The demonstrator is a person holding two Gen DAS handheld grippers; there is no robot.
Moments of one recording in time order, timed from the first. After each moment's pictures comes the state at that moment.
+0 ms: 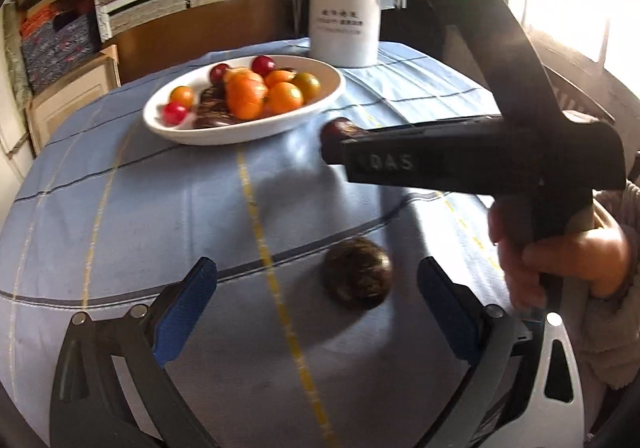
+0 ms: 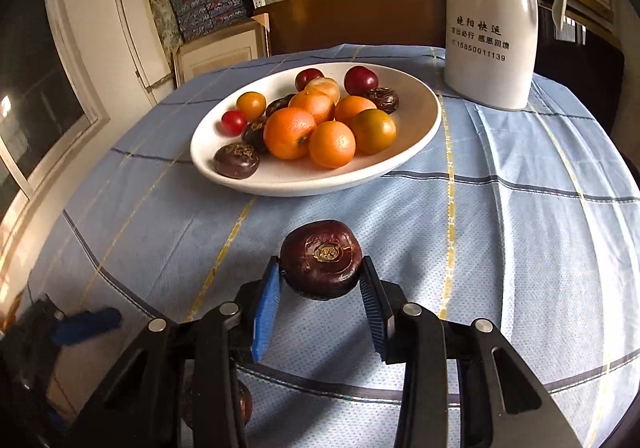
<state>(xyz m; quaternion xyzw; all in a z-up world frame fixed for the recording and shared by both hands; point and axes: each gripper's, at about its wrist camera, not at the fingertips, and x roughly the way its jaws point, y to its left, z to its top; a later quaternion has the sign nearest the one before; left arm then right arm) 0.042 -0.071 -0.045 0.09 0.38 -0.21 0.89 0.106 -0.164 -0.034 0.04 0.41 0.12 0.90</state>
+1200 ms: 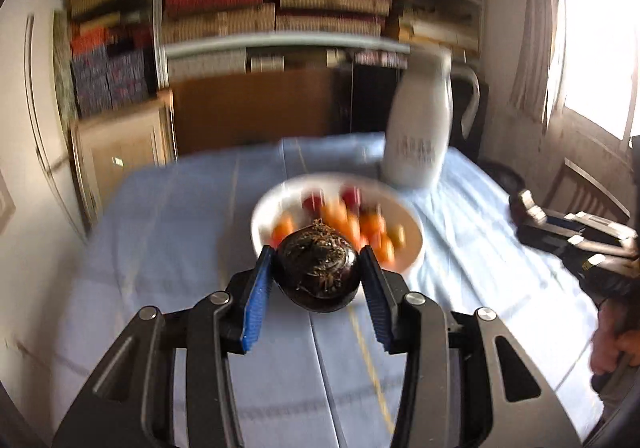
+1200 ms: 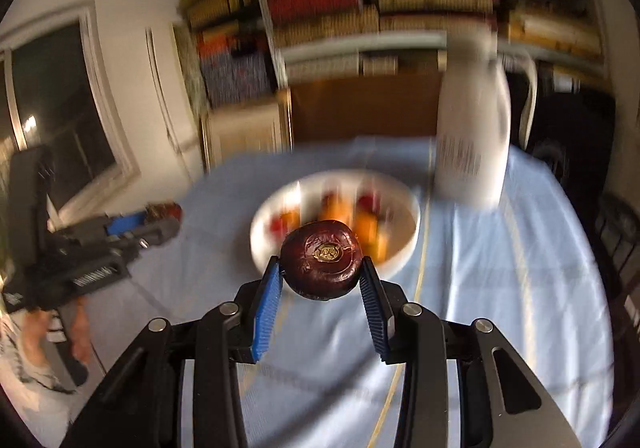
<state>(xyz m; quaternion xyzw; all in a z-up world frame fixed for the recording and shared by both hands) 0.114 0.000 0.118 0.04 0.28 -0.15 0.95 0.050 -0.189 0.116 0.05 0.28 0.14 0.95</state>
